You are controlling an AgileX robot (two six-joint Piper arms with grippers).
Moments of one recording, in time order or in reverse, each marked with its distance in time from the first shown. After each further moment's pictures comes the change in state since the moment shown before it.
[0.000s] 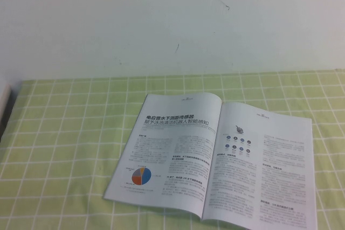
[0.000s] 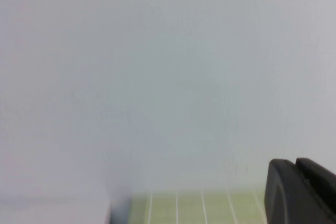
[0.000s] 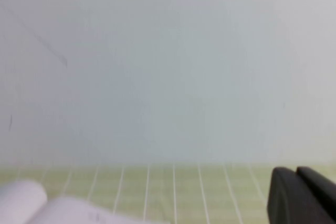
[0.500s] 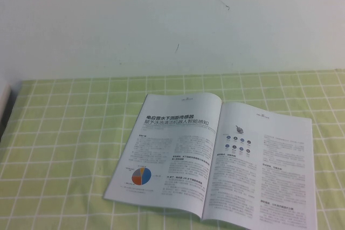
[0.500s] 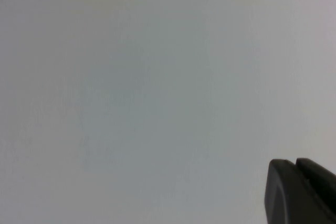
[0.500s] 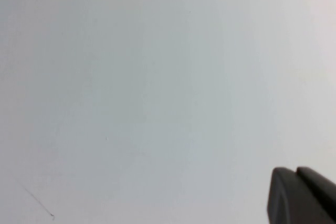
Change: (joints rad) right arm 0.000 0.000 0.000 0.021 -0.427 -0.066; left arm 0.000 0.000 0.000 0.001 -0.542 0.000
